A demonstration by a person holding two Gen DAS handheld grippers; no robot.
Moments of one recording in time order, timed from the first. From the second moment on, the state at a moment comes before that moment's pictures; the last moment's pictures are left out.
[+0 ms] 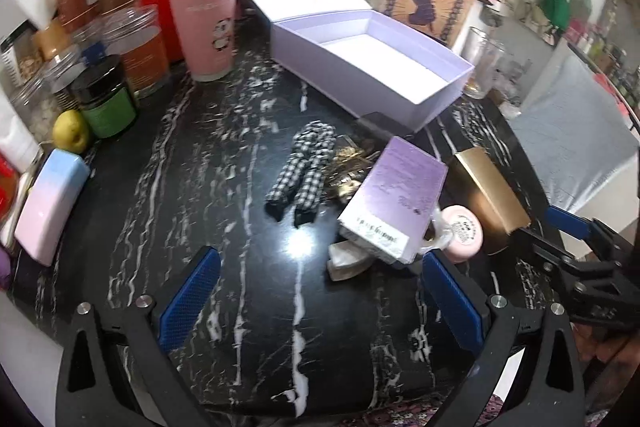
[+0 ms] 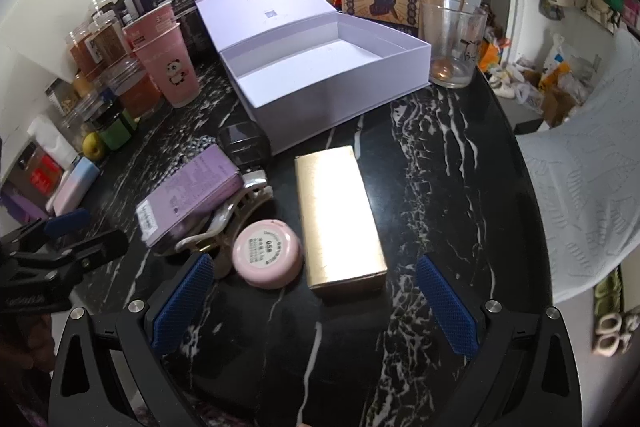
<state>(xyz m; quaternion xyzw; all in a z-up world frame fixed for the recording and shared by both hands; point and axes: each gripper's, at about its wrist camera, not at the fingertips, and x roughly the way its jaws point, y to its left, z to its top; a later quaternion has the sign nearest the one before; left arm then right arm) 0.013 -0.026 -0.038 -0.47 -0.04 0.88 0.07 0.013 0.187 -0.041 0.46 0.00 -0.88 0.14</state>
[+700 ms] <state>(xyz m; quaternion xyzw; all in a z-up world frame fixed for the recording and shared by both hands) -0.023 0.014 -0.047 -0.46 -0.04 0.87 0.15 -0.014 0.200 -0.061 0.48 -0.02 -0.86 0.15</state>
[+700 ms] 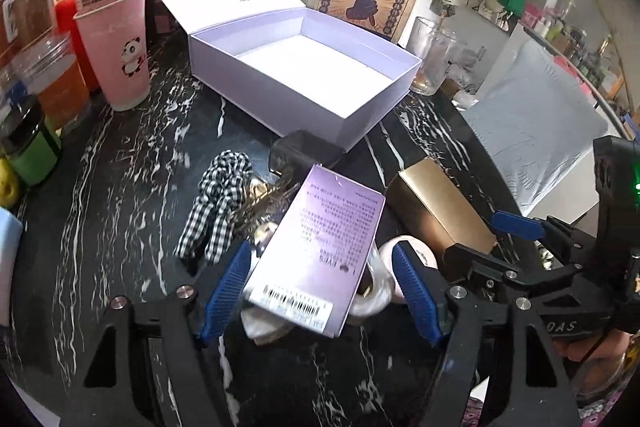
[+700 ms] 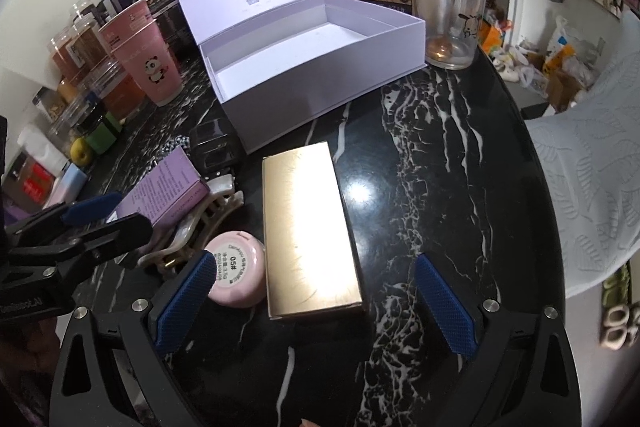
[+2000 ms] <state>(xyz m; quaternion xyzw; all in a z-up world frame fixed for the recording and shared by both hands) -0.015 -0.006 -0.039 -0.47 -0.08 0.87 0.13 -0.016 0.196 -0.060 0.46 0.00 -0.87 0.17</state>
